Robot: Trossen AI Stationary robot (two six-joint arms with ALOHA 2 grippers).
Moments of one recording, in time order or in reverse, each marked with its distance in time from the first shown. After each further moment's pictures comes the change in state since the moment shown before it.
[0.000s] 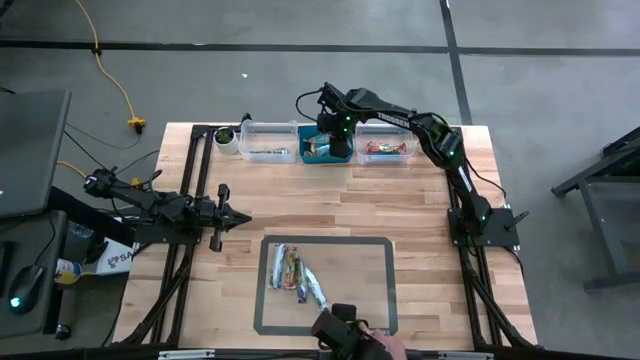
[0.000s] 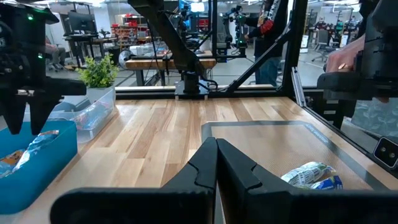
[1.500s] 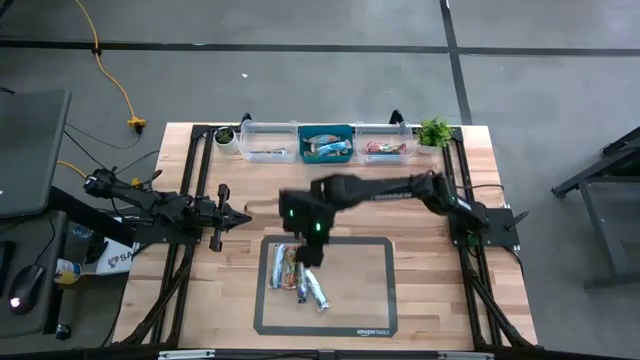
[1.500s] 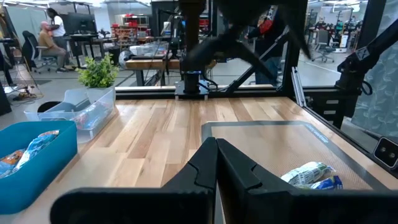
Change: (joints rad) left arm 0.000 0.000 0.000 0.000 0.000 0.000; right arm 0.676 -0.022 0.275 -0.207 -0.529 1.002
